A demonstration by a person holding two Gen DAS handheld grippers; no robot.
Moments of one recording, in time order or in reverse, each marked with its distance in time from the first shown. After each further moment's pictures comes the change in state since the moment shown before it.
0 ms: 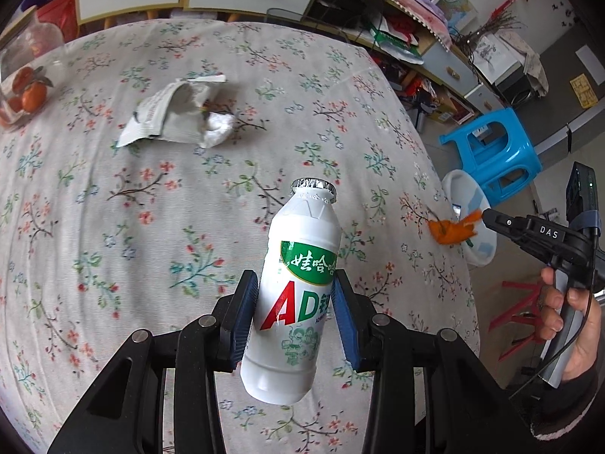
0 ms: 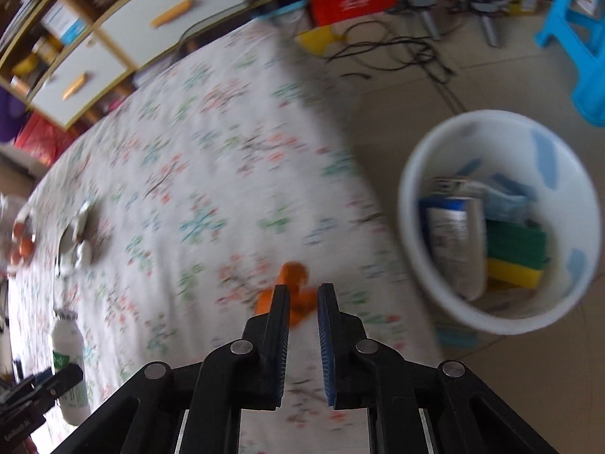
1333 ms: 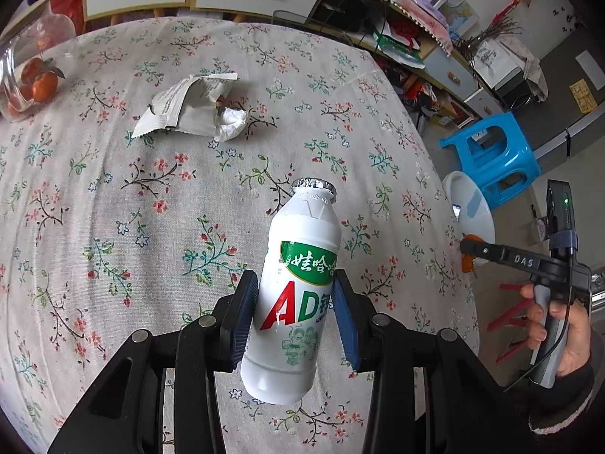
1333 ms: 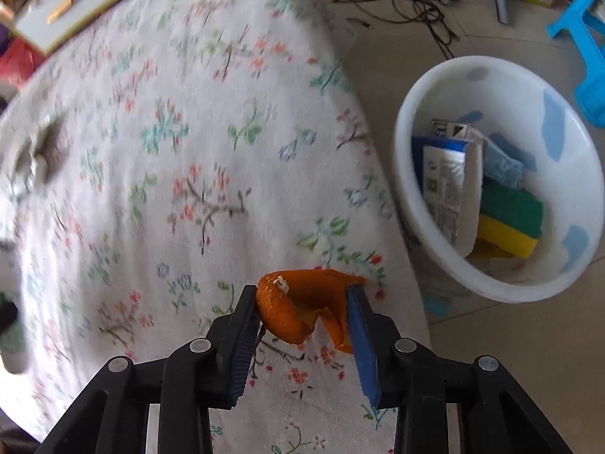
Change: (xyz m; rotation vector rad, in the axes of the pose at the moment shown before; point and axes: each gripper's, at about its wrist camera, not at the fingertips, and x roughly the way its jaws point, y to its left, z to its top) left arm -0.012 0.011 -0.008 -0.023 -0.019 -0.005; right arm 0.030 0.003 -0.026 -0.105 0.162 -0.084
